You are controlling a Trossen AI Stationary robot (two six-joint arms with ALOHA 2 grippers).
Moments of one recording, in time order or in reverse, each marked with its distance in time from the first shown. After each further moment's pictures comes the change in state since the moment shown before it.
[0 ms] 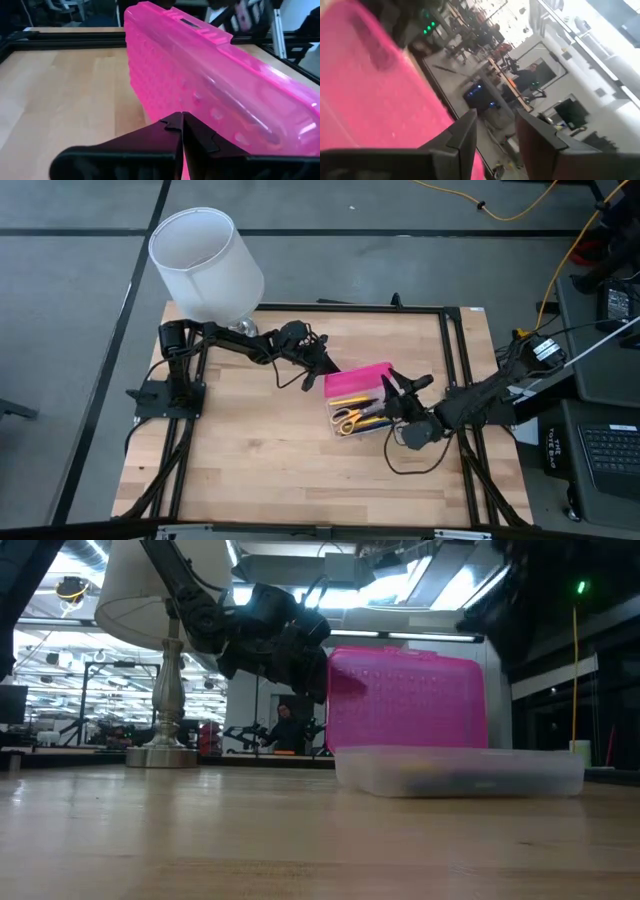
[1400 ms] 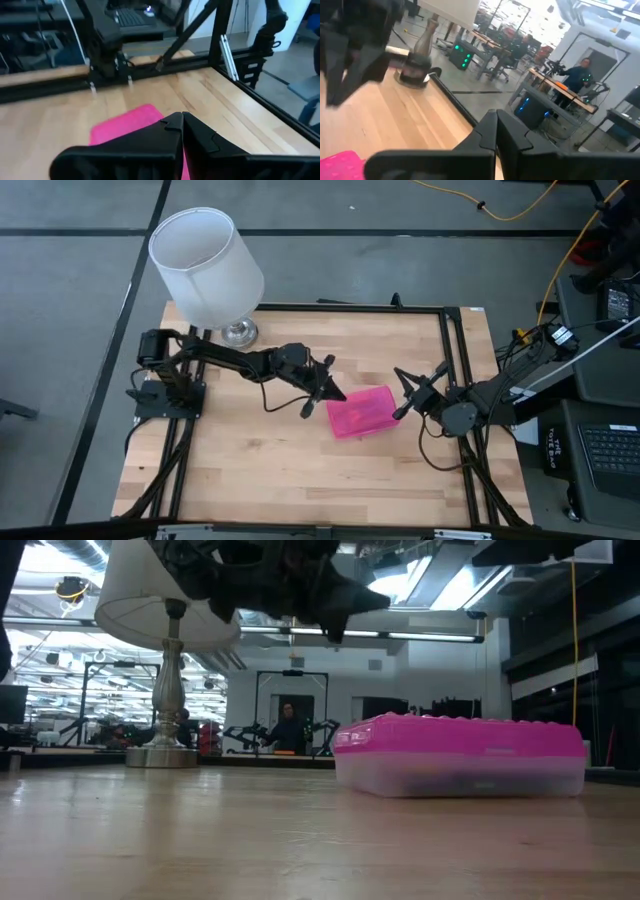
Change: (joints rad) left arm -0.254 -0.153 0.047 -0.095 -0.148 -0.022; right arm 0.089 -0.341 0.047 -0.059 -0.134 0.060
